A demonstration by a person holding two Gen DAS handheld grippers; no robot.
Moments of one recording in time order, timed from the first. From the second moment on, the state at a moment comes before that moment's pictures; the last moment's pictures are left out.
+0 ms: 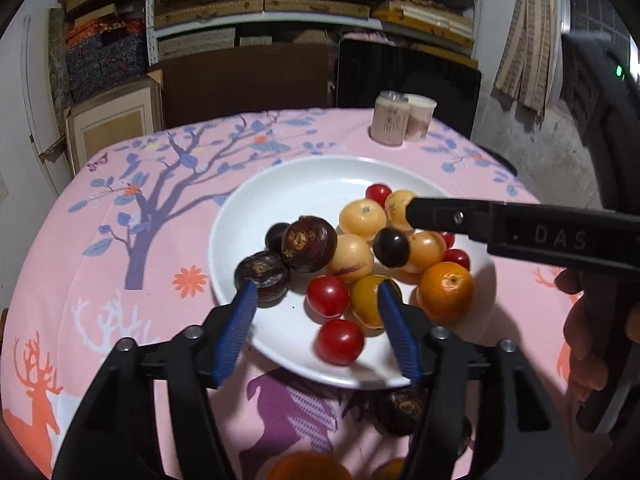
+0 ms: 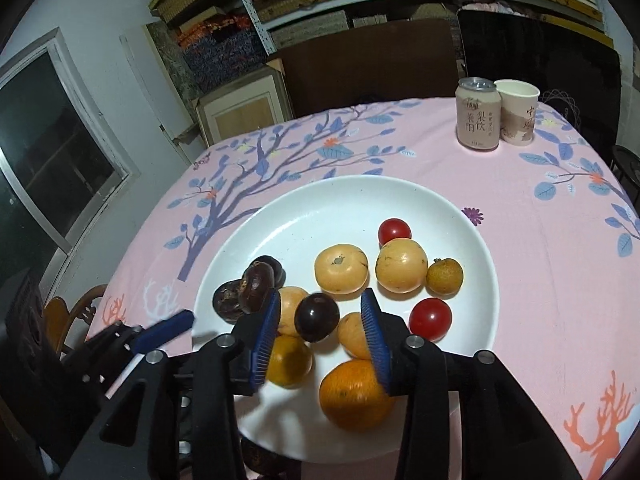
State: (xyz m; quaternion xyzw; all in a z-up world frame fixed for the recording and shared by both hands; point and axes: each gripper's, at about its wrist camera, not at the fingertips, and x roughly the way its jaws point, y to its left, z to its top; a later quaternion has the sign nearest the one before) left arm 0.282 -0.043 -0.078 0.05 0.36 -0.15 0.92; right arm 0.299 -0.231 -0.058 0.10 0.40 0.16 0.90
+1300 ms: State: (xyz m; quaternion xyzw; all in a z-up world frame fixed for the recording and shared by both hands) left arm 0.204 -0.001 -0.127 0.04 0.41 -0.15 0.90; right arm 0.152 -0.202 -0.120 0.01 0.42 0.18 0.89
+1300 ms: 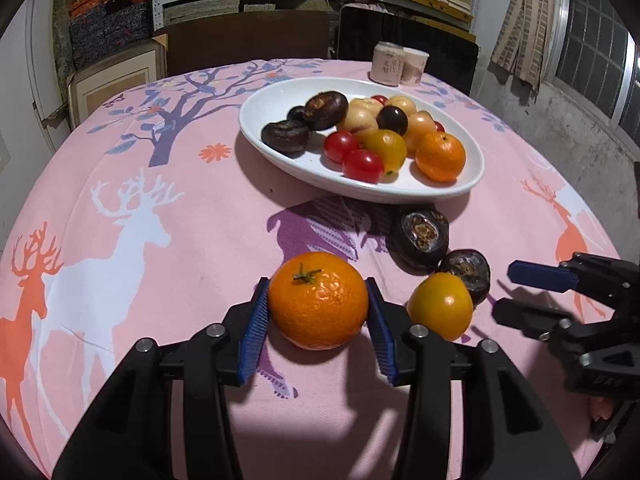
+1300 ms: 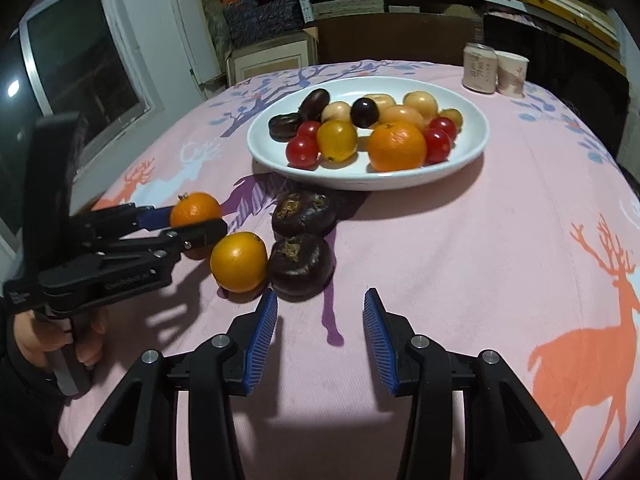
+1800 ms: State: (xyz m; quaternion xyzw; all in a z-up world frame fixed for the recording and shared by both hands) left arm 0.202 0.003 -0.122 0.03 0.40 -0.15 0.90; right arm 0.164 -0.185 -0.125 -0.02 0.43 0.18 0.89
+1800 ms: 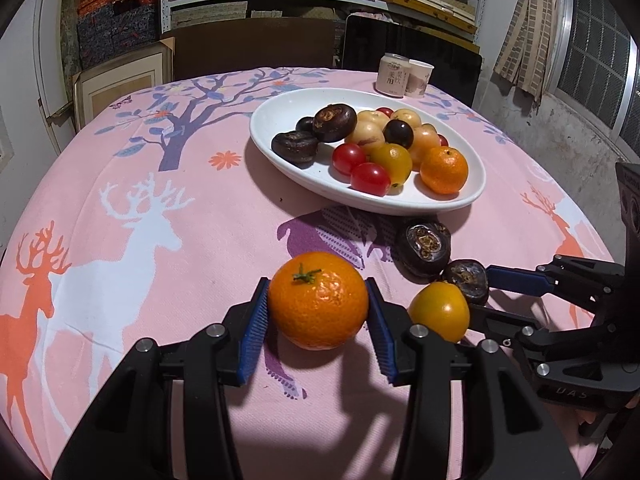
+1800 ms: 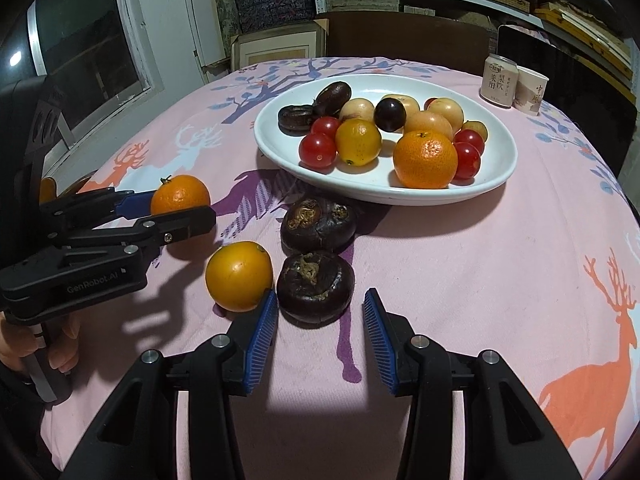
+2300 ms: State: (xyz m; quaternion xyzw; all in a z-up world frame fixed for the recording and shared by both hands) left arm 0.204 0.005 -0.124 0.04 0.41 -0.15 0.90; right arm 0.177 -0.178 -0.129 -0.02 0.43 0.18 0.89
